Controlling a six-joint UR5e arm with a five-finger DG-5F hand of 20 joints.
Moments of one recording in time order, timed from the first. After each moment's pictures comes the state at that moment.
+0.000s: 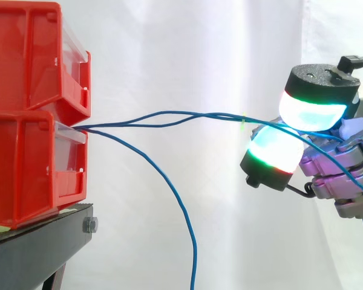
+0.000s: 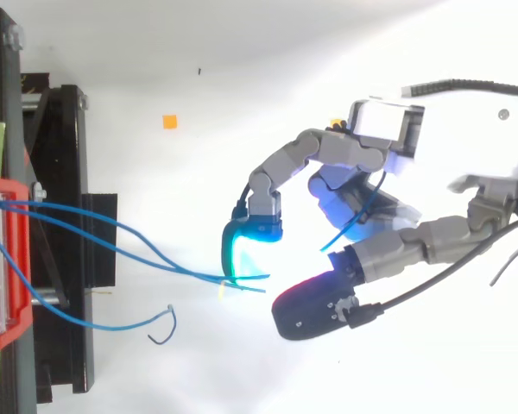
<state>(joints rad) 0.17 -2.08 -1.35 -3.05 -1.26 -0.21</state>
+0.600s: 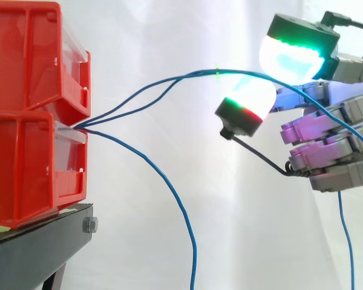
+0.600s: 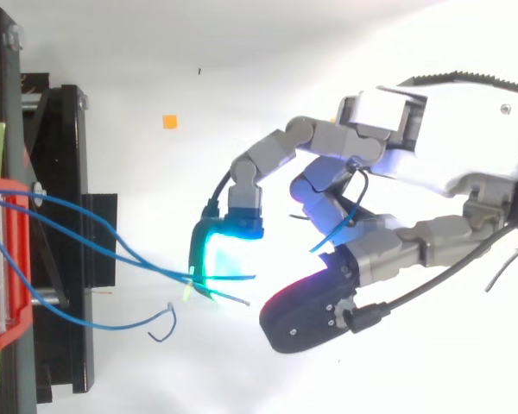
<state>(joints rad) 0.19 -2.08 -1.39 -2.86 -1.19 -0.10</state>
